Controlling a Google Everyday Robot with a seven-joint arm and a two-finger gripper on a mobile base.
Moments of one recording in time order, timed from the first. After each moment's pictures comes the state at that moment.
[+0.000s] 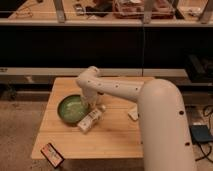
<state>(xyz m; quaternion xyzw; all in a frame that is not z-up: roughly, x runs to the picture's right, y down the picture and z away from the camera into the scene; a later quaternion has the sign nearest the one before) -0.082 0.096 0.884 -0.19 -0.26 -0.67 0.67</state>
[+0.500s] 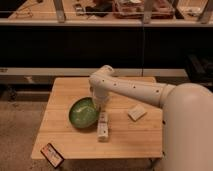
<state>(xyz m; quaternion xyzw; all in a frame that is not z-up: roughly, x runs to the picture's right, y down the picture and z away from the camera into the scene) -0.027 0.109 0.834 -0.20 -0.27 -0.68 0.65</state>
